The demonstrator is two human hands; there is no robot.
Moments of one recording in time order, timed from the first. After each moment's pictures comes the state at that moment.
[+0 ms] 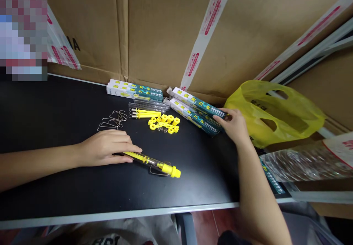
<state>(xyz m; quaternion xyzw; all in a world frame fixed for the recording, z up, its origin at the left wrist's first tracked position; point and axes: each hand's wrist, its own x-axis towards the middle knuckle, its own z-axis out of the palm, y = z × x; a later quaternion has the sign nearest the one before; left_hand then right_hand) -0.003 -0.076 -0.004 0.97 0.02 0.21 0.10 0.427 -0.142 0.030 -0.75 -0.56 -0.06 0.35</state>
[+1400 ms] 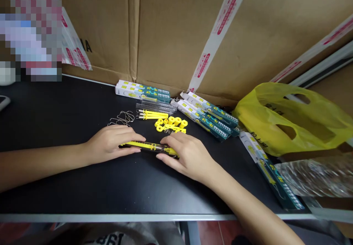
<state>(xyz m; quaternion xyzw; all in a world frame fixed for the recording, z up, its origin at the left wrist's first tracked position) -0.003 -0.077 -0.003 0.95 0.13 0.27 0.10 0.242 -0.172 0.043 -0.50 -0.85 0.07 0.14</state>
